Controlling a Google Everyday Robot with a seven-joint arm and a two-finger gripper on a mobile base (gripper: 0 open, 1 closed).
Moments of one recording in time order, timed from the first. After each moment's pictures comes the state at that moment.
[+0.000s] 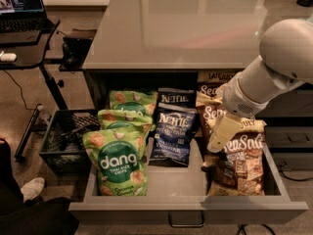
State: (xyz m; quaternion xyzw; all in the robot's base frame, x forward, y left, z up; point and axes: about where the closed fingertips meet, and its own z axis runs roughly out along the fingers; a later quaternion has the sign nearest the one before) arm 0.504 -0.167 0.797 -0.59 0.78 0.07 0.19
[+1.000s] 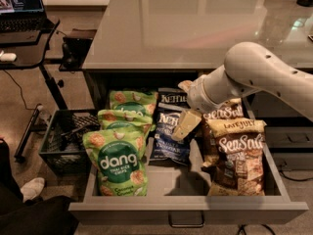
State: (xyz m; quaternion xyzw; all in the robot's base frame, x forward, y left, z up) arm 0.575 -0.073 0.758 -0.62 0.71 0.13 0.30
